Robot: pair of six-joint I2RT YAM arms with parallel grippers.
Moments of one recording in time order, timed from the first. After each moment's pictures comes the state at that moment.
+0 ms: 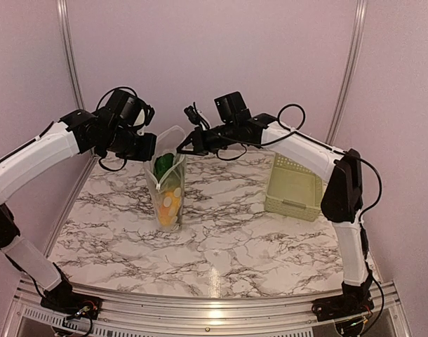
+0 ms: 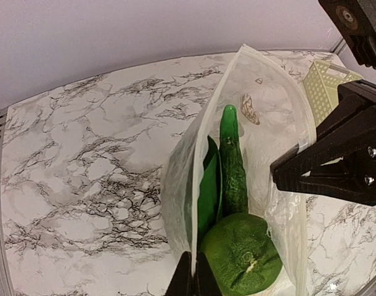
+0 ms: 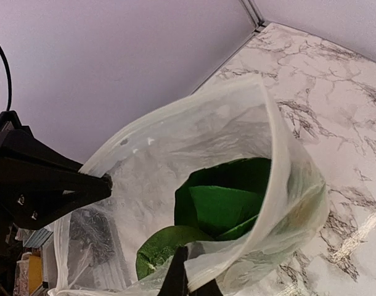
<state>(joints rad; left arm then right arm) -0.67 1.54 1.58 -0.80 -0.22 -0.32 0.73 2.21 2.21 -0.51 -0.63 0.37</state>
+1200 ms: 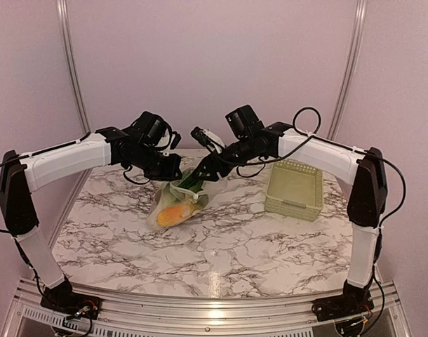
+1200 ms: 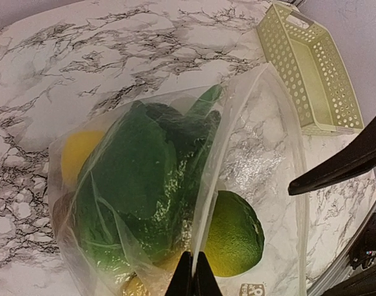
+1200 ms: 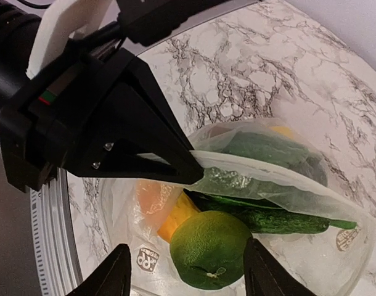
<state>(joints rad) -0.69 1.73 1.51 -0.64 0.10 -0.41 0.73 1.99 1.85 -0.60 -0.58 -0.08</state>
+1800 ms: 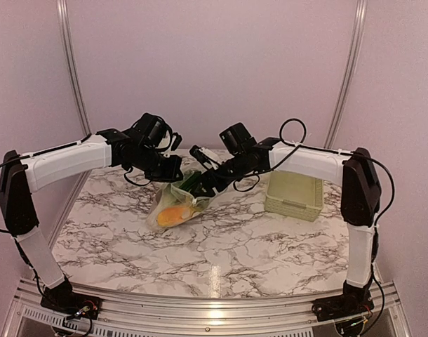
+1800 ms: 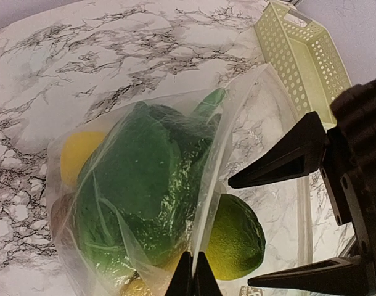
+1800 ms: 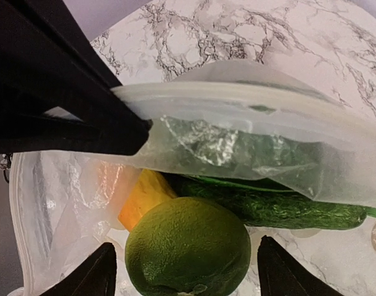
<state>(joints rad) -0.69 1.73 1.49 -0.61 0.10 -0.40 0.75 2.03 1.72 -0.51 -0.52 -0.05</state>
